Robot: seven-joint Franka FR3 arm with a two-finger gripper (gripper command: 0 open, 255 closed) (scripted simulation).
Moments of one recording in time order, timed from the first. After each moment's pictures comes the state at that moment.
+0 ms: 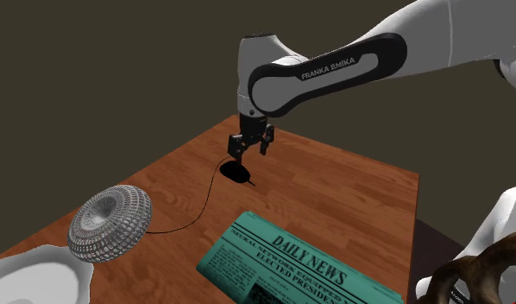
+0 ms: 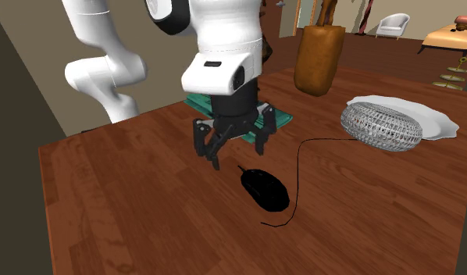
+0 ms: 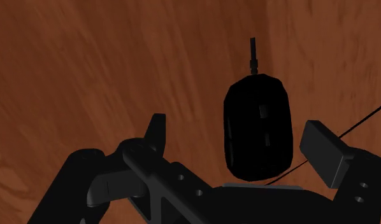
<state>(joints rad) 0.17 0.16 0.24 -1.84 0.00 2.06 0.40</state>
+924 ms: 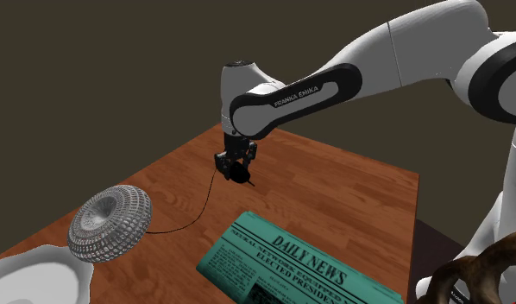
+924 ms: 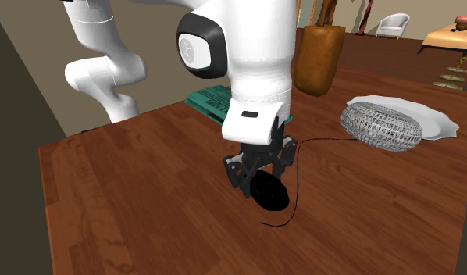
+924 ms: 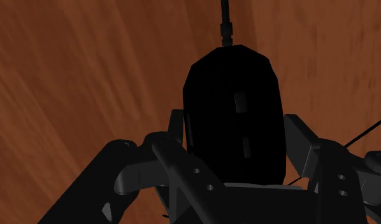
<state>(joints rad) 0.21 0.35 0.24 -1.74 -0.04 2.14 0.44</state>
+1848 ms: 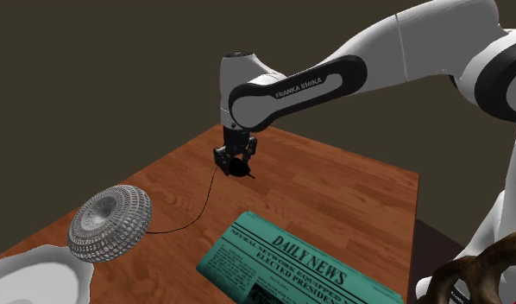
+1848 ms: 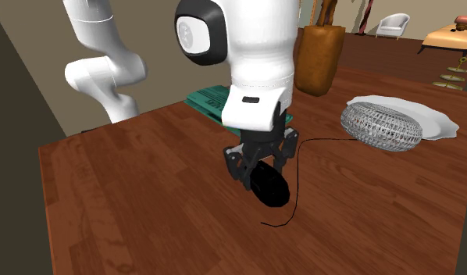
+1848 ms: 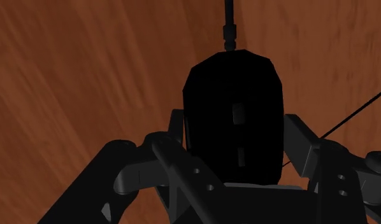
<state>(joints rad) 0.21 0.33 0.25 -1.71 -0.03 2.10 0.44</state>
